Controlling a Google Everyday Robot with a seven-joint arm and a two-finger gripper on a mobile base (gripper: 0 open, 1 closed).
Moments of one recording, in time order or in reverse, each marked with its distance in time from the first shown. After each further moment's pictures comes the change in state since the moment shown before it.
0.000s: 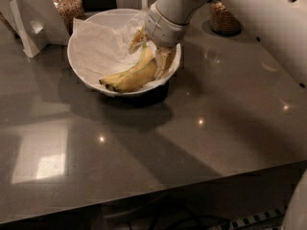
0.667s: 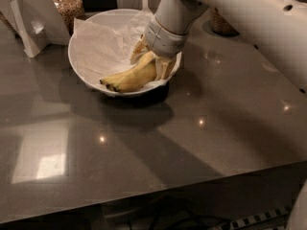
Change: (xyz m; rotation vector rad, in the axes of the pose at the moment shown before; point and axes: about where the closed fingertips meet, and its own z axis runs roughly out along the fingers) arm -0.002 0.022 0.017 -0.057 -0.014 0.005
